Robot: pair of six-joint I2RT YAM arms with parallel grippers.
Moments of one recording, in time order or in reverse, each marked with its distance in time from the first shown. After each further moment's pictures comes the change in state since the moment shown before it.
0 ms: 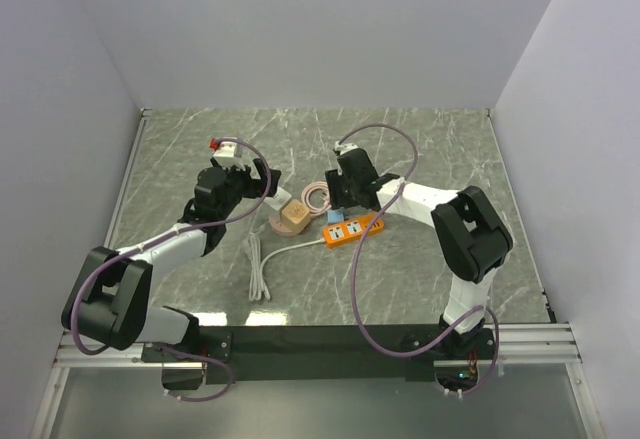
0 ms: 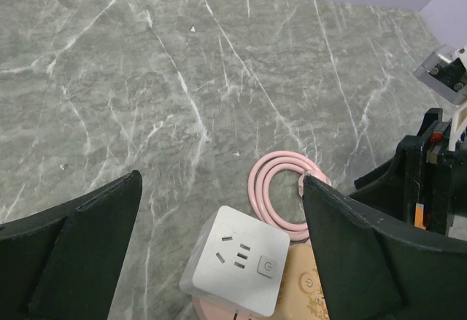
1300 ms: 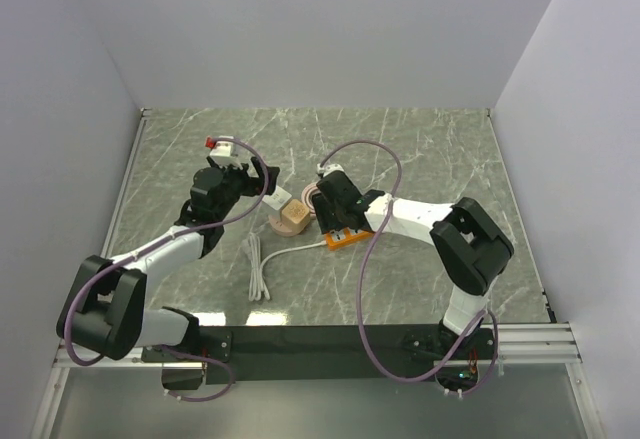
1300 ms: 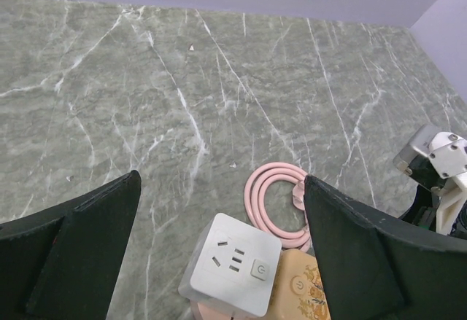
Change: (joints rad) left arm 0.000 -0.044 -0.002 -0.004 -0.011 0.002; right arm 0.179 -0.061 -0.058 -0.107 0.134 0.048
